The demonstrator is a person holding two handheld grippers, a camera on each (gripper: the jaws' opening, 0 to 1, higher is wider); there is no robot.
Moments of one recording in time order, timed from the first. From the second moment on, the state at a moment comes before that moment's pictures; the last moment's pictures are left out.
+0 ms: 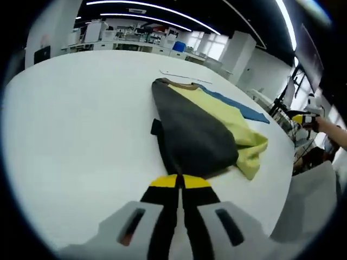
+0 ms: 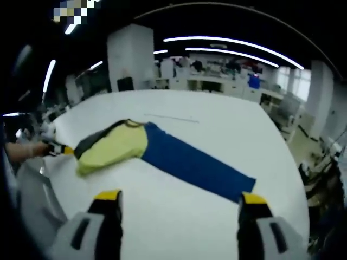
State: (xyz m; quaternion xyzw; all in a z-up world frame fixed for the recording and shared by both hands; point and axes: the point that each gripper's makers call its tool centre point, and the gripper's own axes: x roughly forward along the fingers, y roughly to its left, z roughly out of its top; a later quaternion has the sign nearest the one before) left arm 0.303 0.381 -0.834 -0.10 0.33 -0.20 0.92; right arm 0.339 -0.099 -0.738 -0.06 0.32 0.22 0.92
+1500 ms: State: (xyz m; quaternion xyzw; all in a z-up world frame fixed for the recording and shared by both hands) left arm 0.422 0.262 -0.777 -0.06 0.30 -0.34 0.89; right arm 0.335 -0.086 -0.740 -0.04 0.31 0.22 0.92
